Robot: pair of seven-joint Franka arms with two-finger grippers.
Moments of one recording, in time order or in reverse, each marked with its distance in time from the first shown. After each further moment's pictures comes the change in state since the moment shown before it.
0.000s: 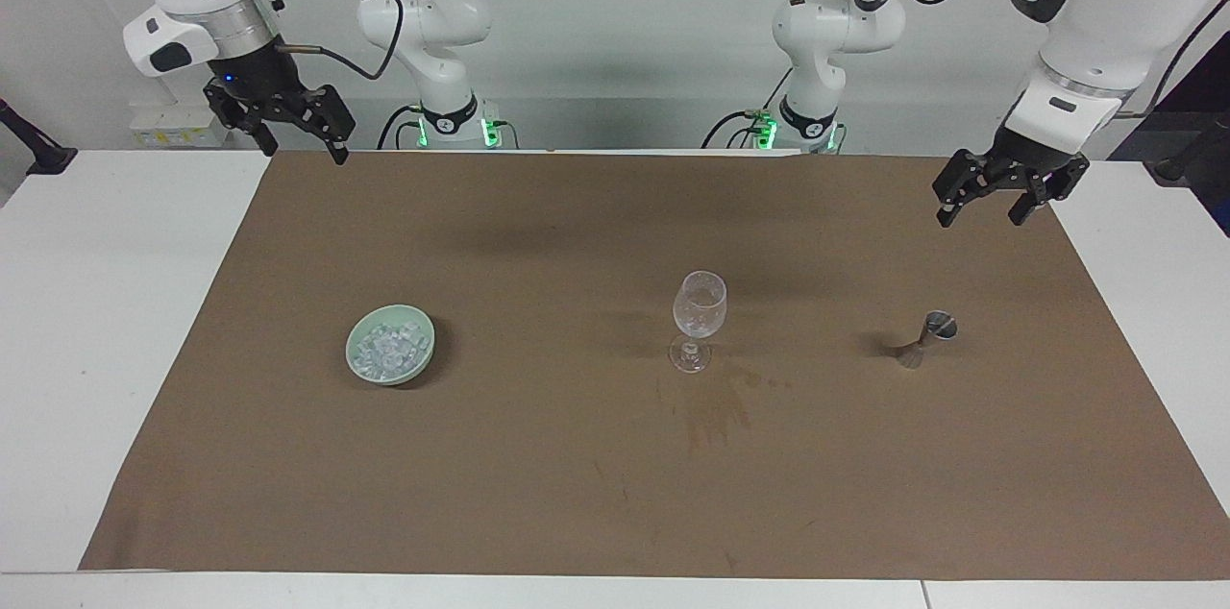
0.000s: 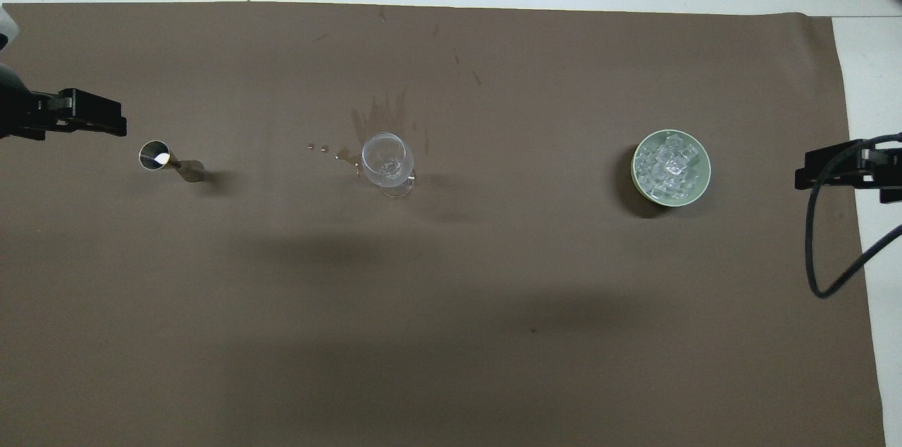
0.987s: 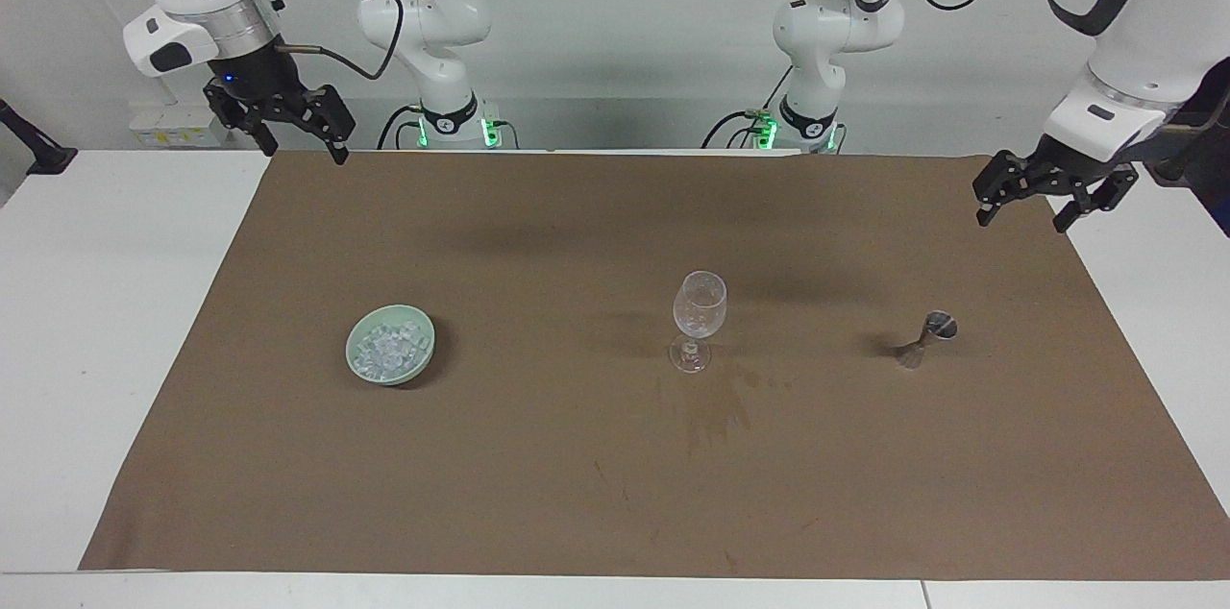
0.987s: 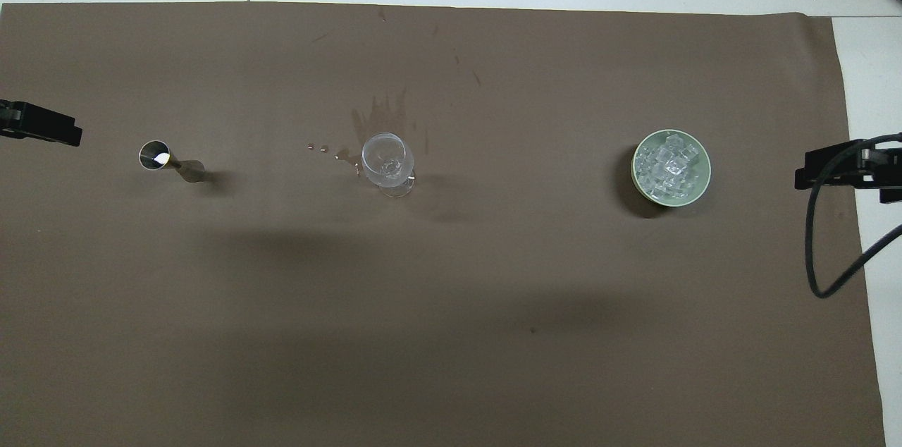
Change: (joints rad) left arm 0.101 0.065 0.012 0.026 0.021 0.003 0.318; right arm 0.000 0.000 0.000 0.000 0.000 0.000 0.000
